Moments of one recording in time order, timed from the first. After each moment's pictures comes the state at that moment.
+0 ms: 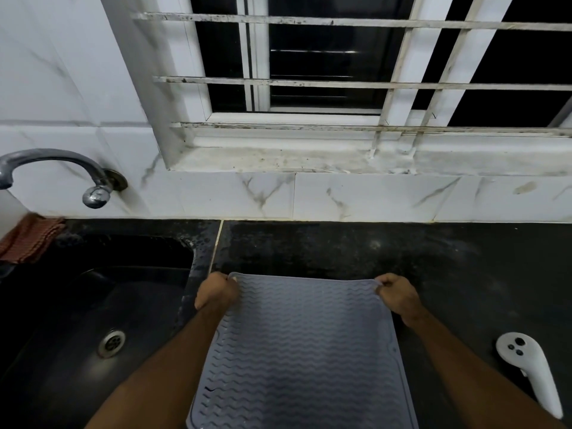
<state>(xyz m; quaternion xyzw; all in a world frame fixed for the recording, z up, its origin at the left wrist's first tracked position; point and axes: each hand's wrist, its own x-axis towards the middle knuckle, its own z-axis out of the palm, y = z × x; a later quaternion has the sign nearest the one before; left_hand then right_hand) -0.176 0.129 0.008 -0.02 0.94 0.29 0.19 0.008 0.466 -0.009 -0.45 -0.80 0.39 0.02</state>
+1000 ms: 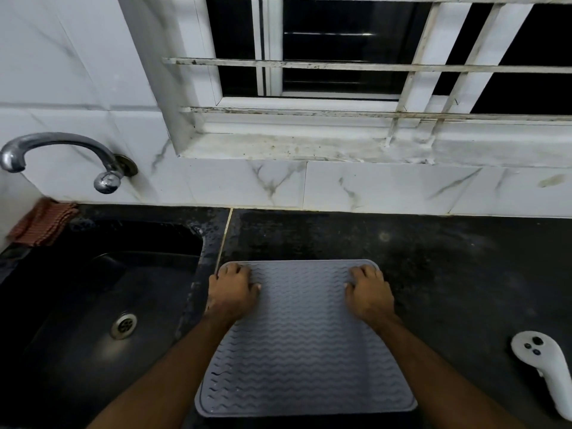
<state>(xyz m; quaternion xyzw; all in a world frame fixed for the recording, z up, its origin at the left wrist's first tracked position) -0.159 0.118 -0.014 0.23 0.96 0.07 0.12 -0.015 0.396 -0.030 -0.29 -0.94 0.15 -0.04</state>
